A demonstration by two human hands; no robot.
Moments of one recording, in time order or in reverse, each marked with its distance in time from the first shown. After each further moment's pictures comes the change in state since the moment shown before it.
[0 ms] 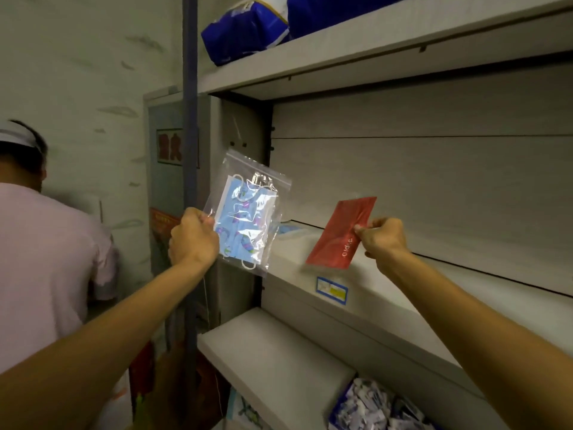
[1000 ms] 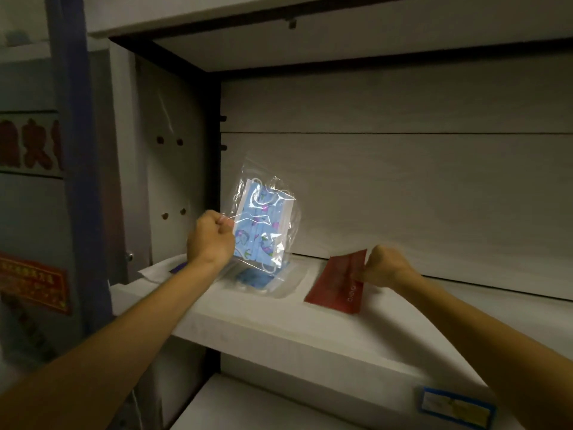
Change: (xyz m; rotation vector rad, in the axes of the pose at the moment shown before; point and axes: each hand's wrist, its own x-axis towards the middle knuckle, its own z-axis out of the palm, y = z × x) left_hand 0.241 -0.036 0.217 -0.310 -0.376 0.133; right_hand 0.153 0.036 0.128 -0.941 -0.047 0.133
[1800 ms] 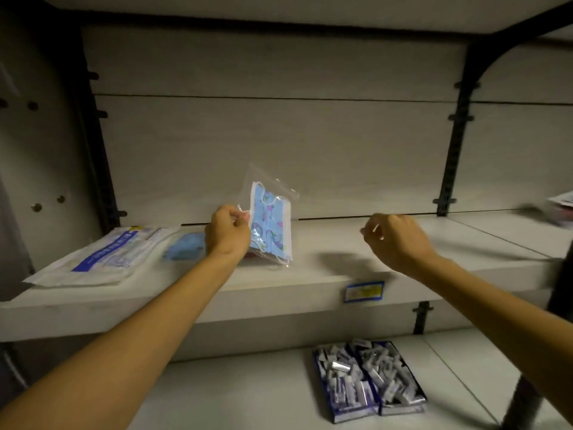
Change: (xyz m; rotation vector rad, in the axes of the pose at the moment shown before) left_hand -0.076 0.022 0.065 -0.186 -0.463 0.090; right_hand -0.163 0.062 -0.037 -0.182 0.468 0.079
